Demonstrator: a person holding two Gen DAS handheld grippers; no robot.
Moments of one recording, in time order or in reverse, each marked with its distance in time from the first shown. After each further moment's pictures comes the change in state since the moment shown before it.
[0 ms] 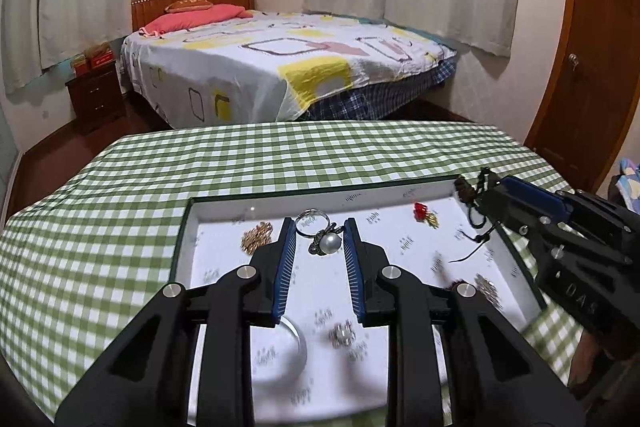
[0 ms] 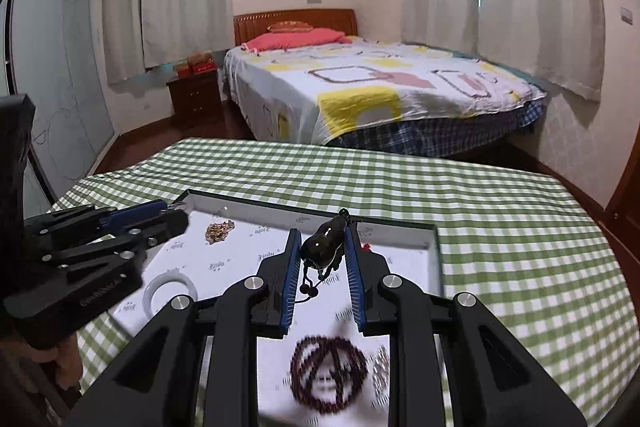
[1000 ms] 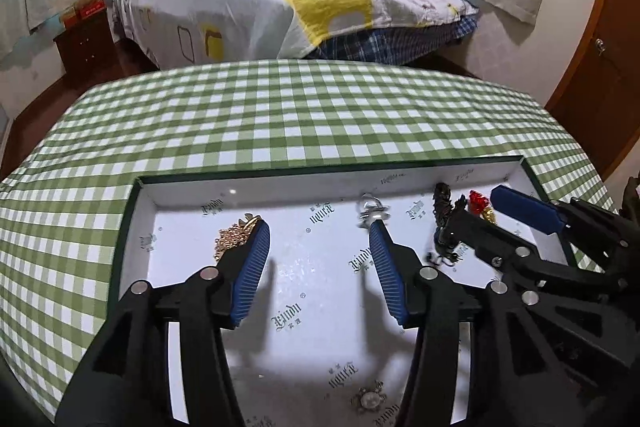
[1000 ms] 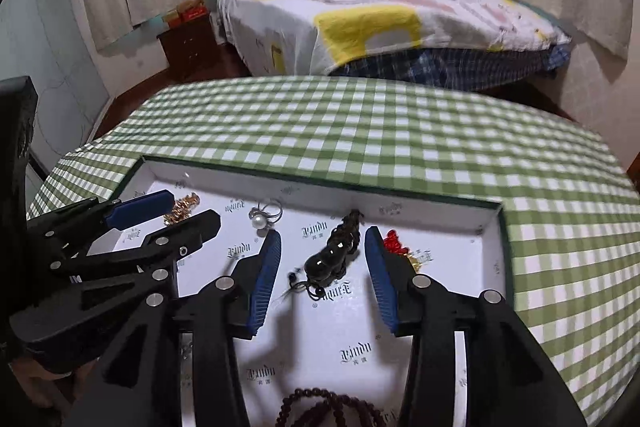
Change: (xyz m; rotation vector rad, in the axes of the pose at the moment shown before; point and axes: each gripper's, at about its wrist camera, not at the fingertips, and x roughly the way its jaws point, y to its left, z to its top) left arm 0.097 0.017 0.007 -0.052 0.194 -0.006; right arm 0.088 -0.005 0.003 0.036 0.225 0.025
